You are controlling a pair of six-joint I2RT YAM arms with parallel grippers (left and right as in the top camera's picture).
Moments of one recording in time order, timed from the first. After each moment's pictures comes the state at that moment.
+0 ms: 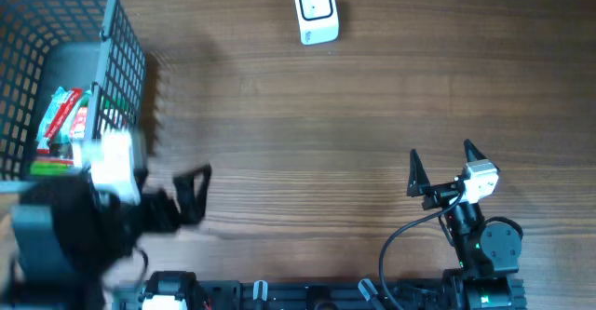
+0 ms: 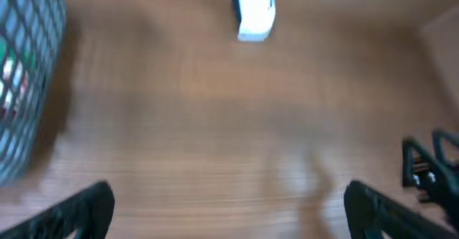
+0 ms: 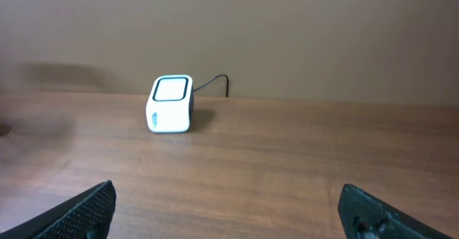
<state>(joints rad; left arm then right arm) -0.05 0.74 1.34 -1.31 0.25 -0.23 0.06 0.03 0.01 0.00 -0.13 0.04</state>
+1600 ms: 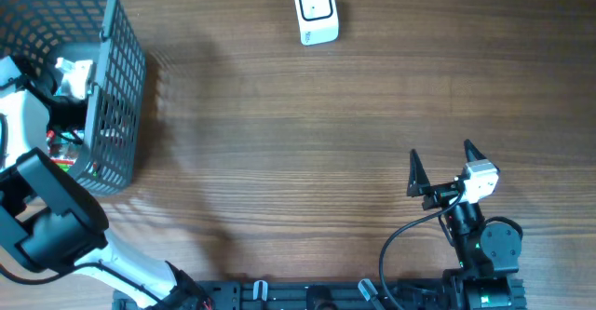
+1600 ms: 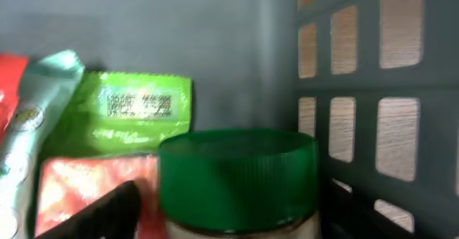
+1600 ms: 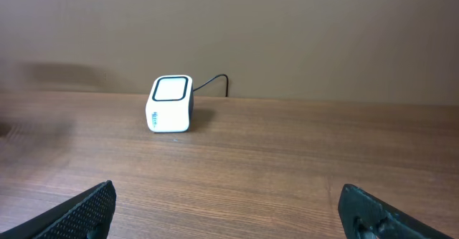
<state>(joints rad) 0.59 1.94 1.43 -0.85 0.37 0.57 0.06 0.03 0.01 0.00 -0.13 0.04</state>
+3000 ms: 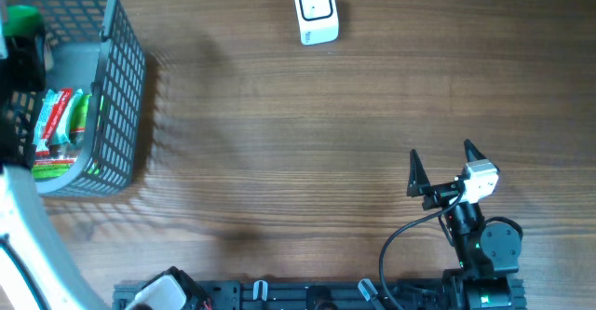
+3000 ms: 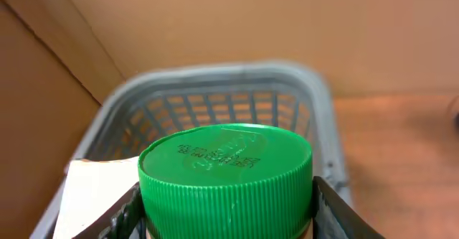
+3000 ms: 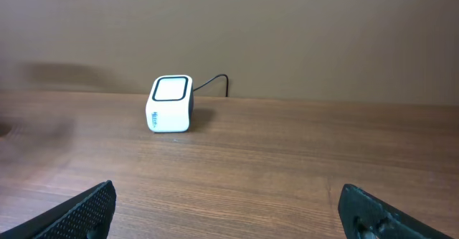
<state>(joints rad) 0.57 1.30 1.52 -0.63 0.36 0.37 0.06 0.03 0.01 0.00 -0.13 0.04</state>
